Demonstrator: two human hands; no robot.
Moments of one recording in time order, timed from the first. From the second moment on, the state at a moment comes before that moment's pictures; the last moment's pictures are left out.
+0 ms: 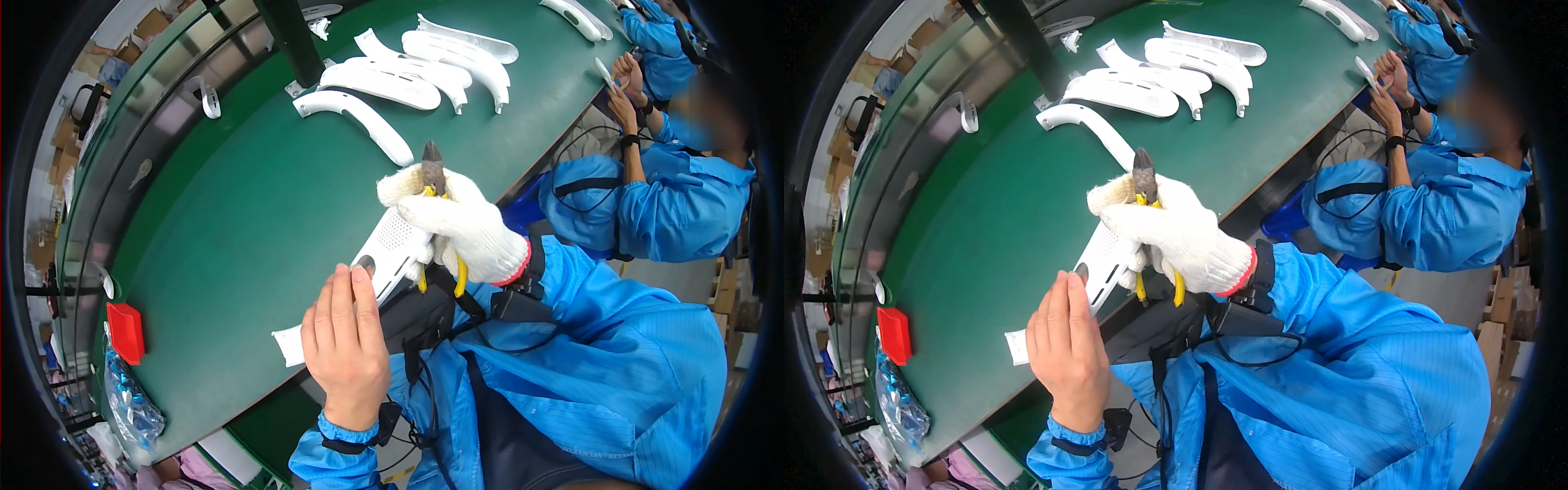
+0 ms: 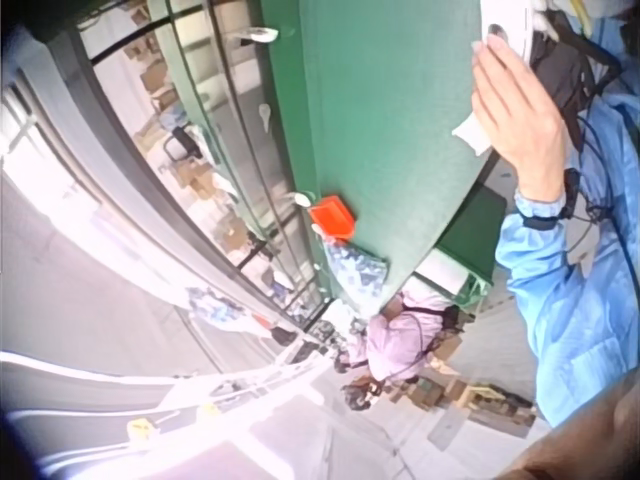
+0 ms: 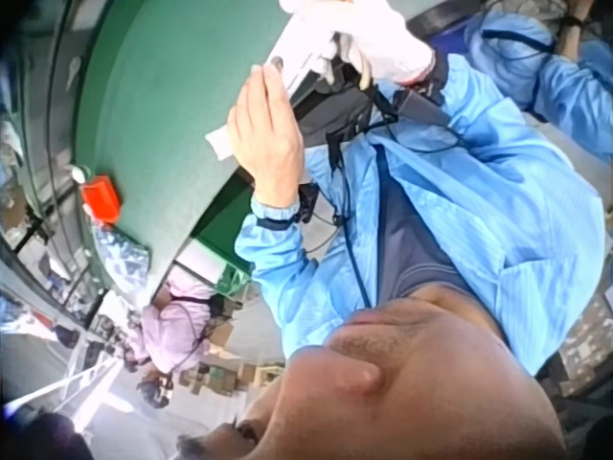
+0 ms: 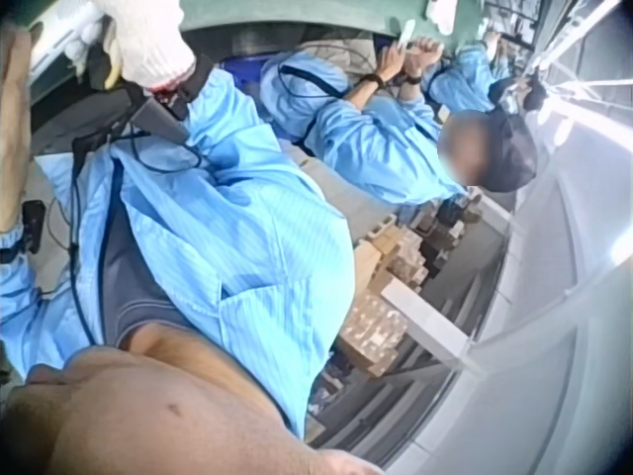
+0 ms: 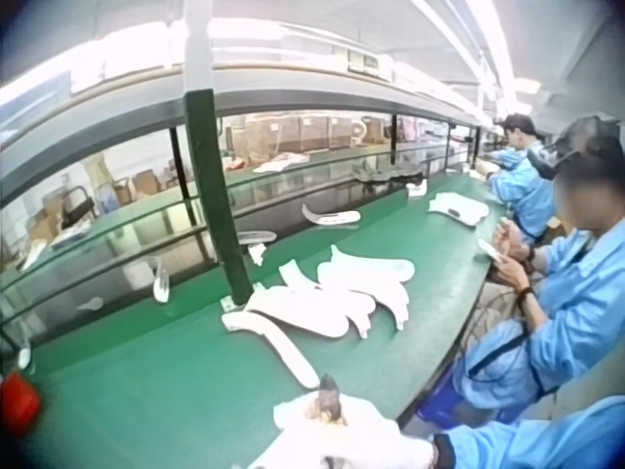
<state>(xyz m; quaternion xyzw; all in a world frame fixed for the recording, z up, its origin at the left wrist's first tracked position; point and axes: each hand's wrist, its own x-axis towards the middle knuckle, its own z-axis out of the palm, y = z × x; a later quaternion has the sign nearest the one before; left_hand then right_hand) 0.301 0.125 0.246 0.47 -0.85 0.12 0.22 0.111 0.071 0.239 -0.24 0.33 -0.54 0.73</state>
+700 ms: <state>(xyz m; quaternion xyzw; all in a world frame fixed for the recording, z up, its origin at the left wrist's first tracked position) 0.403 -0.002 0.248 0.53 -0.79 0.14 0.27 0.126 0.046 0.225 -0.31 0.35 -0.45 0.76</state>
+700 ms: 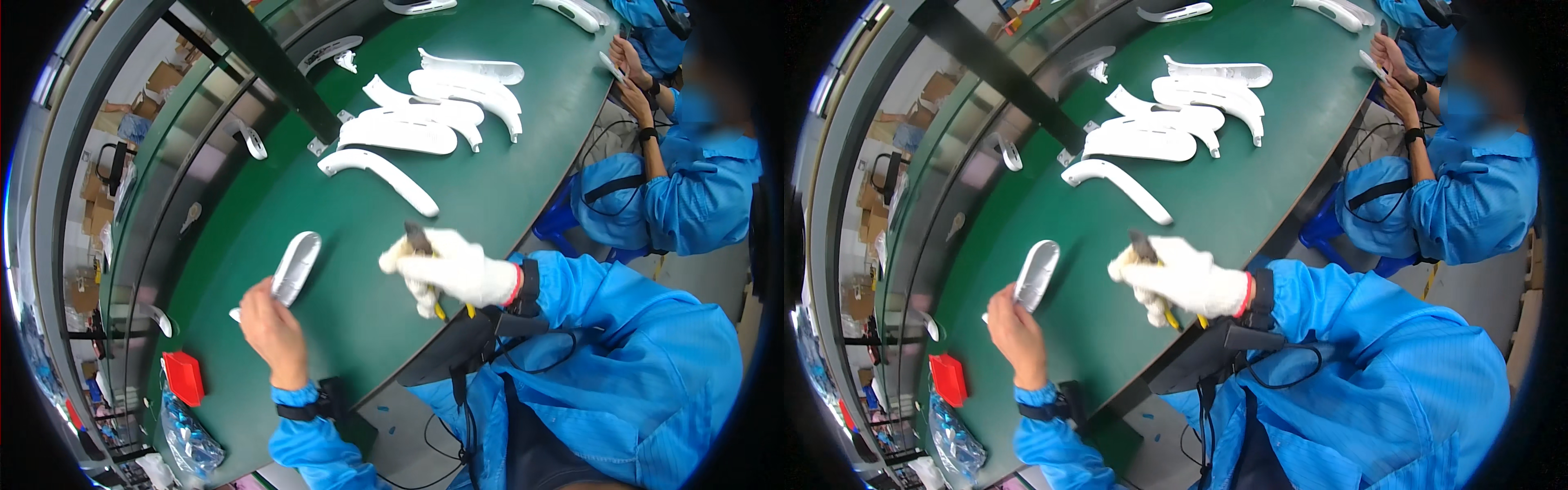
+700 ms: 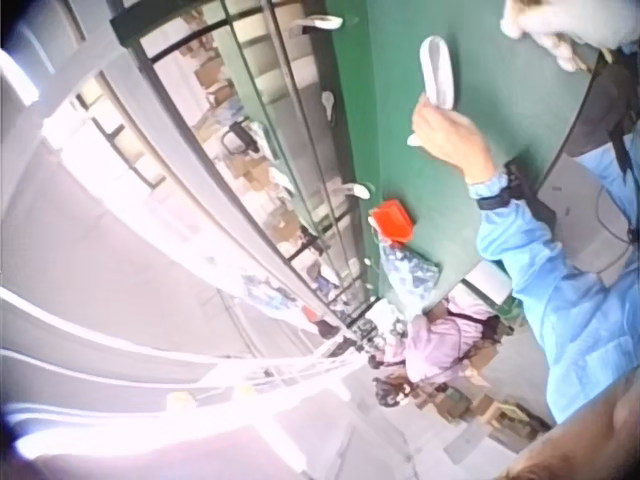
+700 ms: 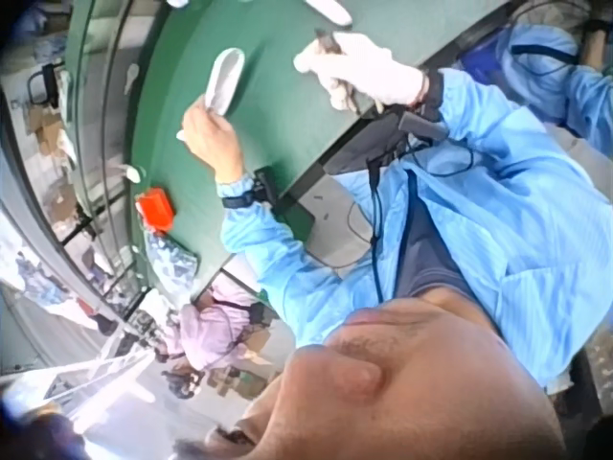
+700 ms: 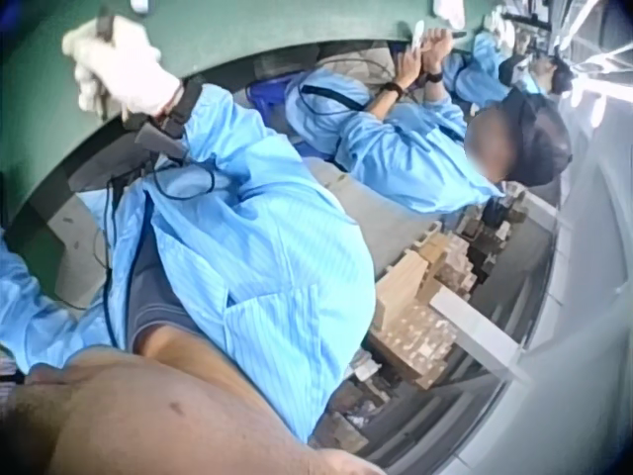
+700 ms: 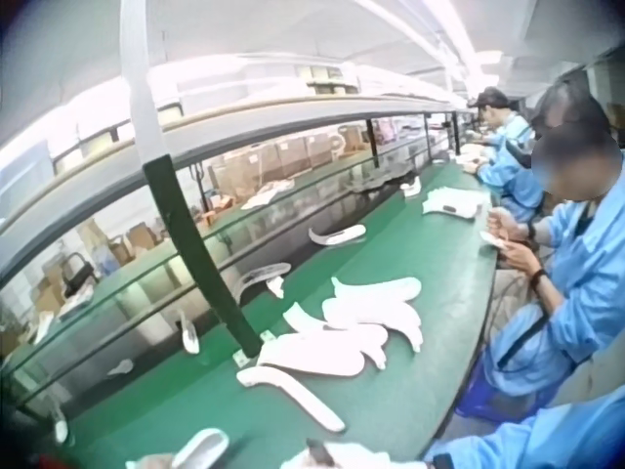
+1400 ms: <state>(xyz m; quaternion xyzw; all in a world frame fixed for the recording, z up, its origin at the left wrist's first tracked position) 0.359 -0.263 0.228 0.50 -0.85 0.10 0.15 0.110 0.034 0.224 -0.31 0.33 -0.39 0.80</state>
